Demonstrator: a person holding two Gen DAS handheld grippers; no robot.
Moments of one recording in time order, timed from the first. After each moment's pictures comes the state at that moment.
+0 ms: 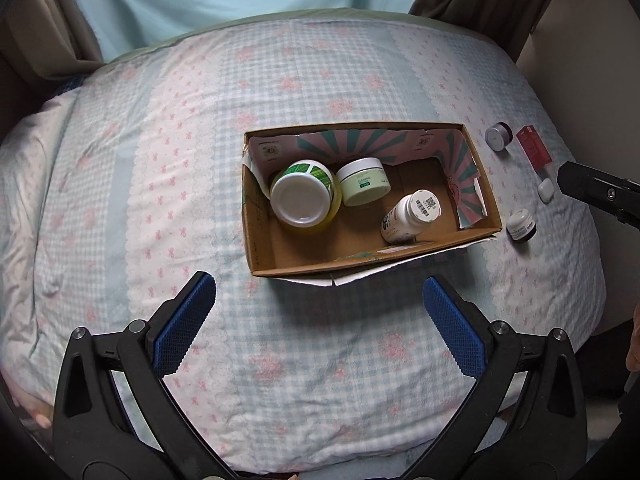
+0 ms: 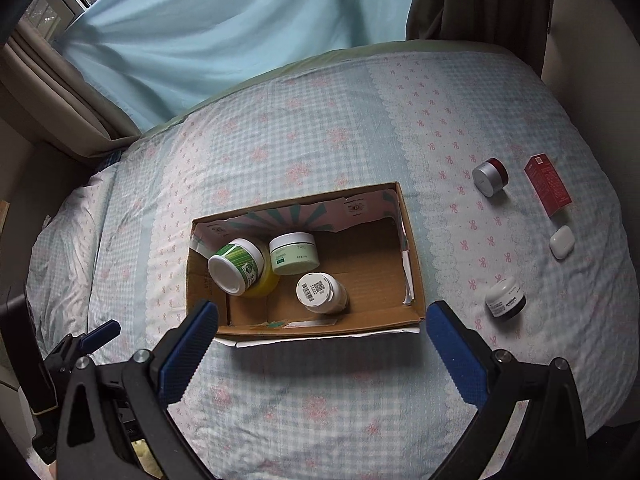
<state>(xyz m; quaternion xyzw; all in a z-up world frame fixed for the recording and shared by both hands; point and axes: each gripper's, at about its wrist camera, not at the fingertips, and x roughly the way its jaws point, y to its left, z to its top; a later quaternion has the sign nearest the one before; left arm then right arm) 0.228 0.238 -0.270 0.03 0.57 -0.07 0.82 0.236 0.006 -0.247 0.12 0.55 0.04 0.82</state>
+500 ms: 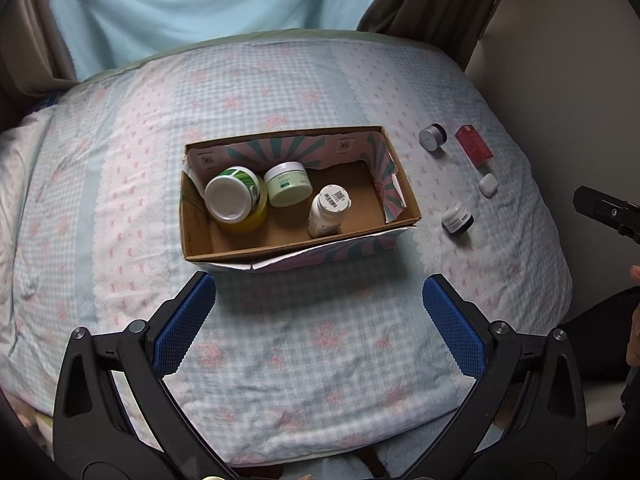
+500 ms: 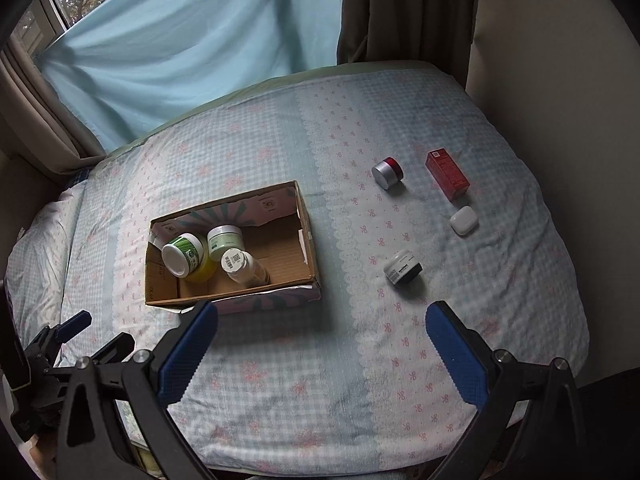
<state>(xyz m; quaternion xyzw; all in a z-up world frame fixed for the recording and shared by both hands) 0.175 0.171 -0.236 0.01 0.54 -0.13 0.83 0.151 -0.083 -0.197 0.11 0.53 -0.05 0.84</state>
